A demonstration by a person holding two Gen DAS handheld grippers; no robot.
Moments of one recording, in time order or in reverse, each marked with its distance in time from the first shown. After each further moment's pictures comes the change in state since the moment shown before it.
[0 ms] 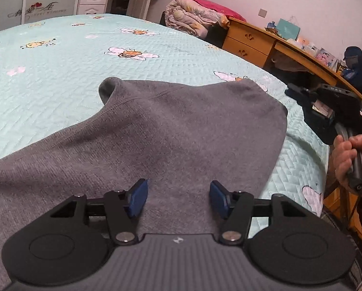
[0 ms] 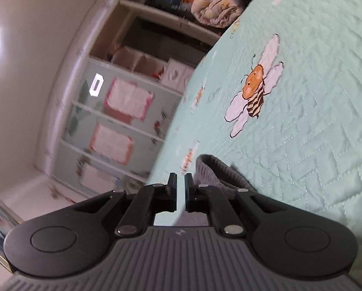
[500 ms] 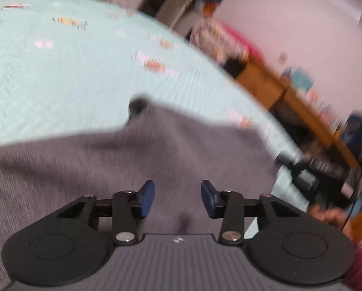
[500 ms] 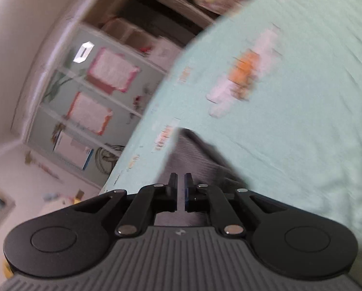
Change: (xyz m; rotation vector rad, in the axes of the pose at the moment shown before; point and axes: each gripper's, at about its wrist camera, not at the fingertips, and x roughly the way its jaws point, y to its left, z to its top) left arm -0.032 0.041 0.019 -0.340 -0.151 -0.099; right arm 0.018 0.030 -0.018 -0.246 0.143 -0.130
